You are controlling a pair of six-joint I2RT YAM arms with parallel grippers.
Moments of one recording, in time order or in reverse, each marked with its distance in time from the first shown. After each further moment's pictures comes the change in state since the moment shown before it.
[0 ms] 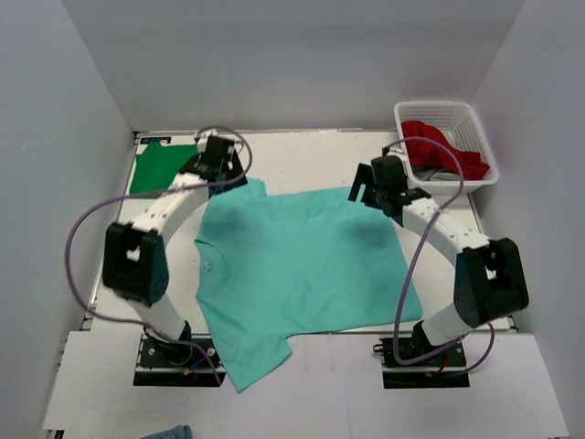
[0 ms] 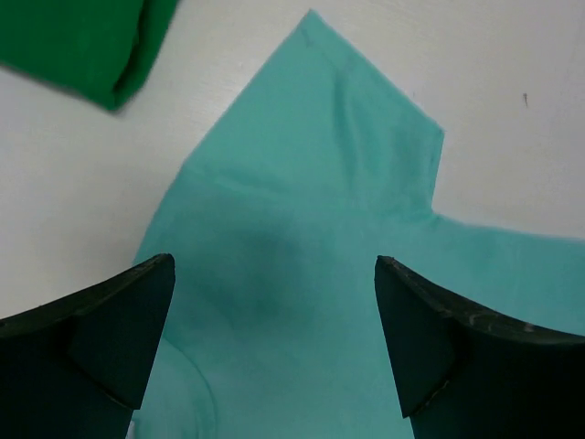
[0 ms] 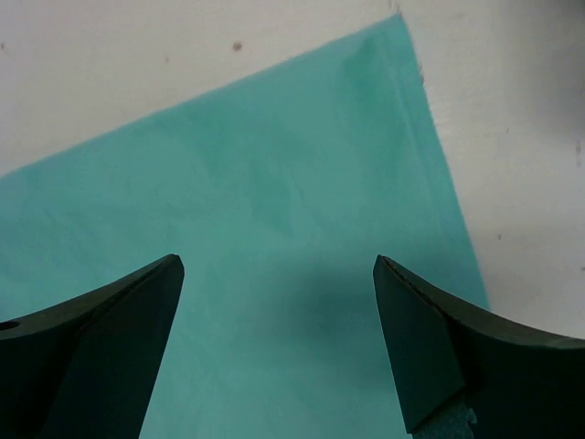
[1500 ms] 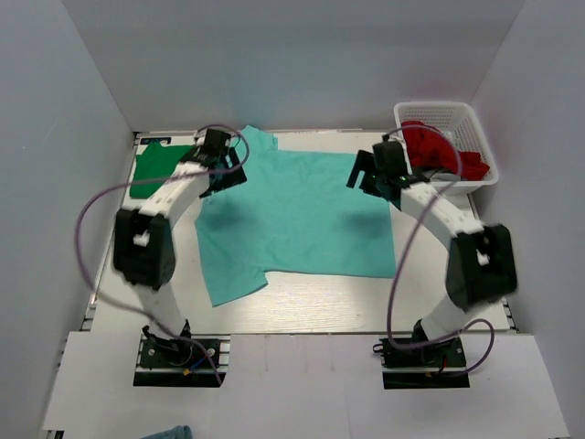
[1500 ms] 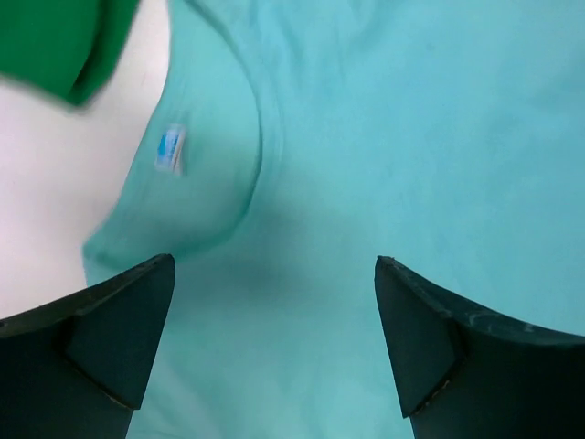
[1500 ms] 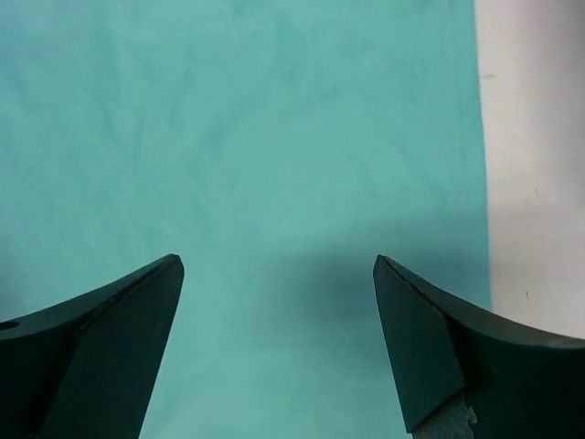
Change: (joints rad) left arm 0.068 0.208 0.181 -0.086 0.116 -0.011; right arm -0.045 0.183 0.207 -0.053 -0.090 0.016
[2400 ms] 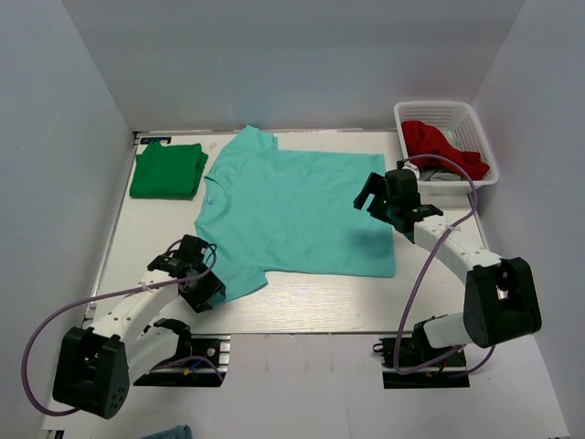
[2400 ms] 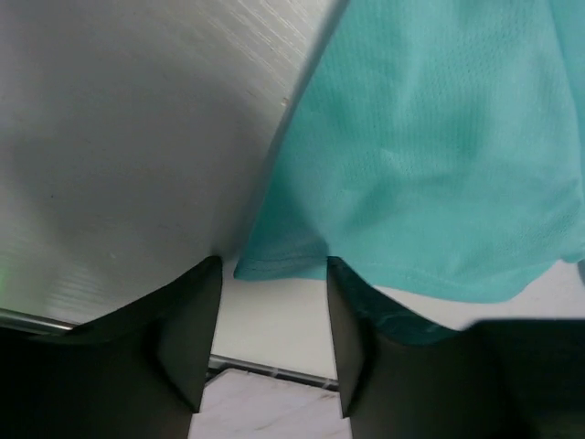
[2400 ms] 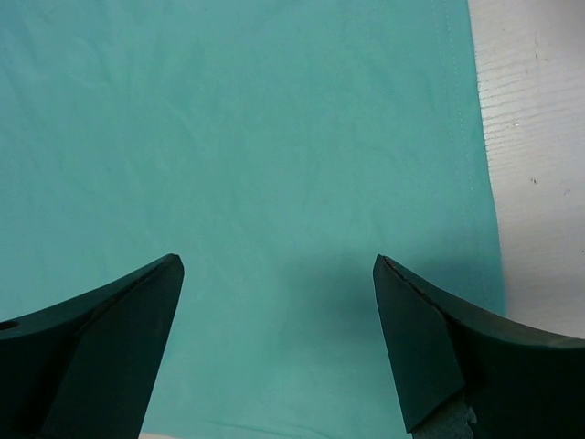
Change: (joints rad) left arm -0.043 -0.952 -1.134 -0.180 0.276 -0.513; right arm -0.009 -0.331 -0.409 0.139 -0.048 0.134
